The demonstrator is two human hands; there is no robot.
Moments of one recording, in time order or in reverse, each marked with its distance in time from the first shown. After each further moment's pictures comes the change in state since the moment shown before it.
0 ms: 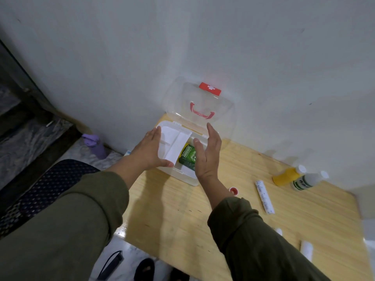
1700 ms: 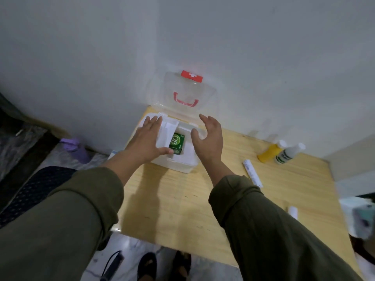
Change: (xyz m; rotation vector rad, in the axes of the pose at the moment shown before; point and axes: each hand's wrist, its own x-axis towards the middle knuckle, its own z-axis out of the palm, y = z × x) left_hand -0.015 0.024 -0.008 -0.044 0.047 0.169; right_hand 0.005 -0.004 -0.030 -0.250 0.073 0.057
